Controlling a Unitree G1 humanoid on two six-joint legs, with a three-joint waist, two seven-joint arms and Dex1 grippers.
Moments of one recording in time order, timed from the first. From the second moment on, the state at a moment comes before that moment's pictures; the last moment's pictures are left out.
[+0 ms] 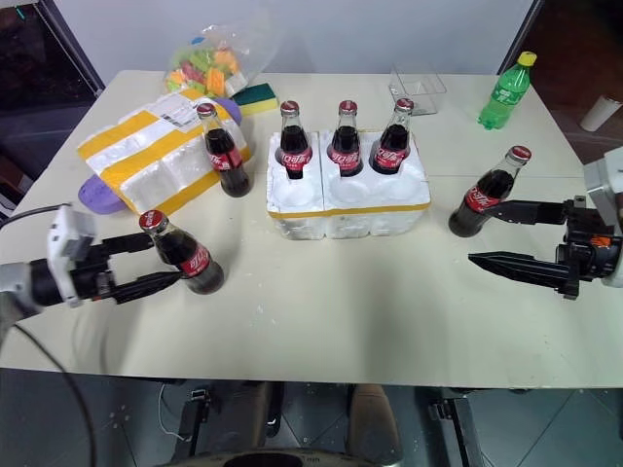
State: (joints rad) left arm -0.05 0.86 0.31 -0.22 -0.60 0.52 -1.11; right arm -0.06 -1.16 -0.65 -0.26 0.79 0.79 1.33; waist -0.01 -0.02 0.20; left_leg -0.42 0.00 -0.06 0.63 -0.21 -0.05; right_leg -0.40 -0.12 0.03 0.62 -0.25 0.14
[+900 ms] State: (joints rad) left arm -0.46 0.85 0.14 -0.17 -0.82 0.82 -1.21; right arm 0.01 -1.10 -0.79 -0.49 0.99 0.95 1.12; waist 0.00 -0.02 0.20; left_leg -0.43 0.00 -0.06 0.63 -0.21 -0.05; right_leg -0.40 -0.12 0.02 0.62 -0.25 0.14
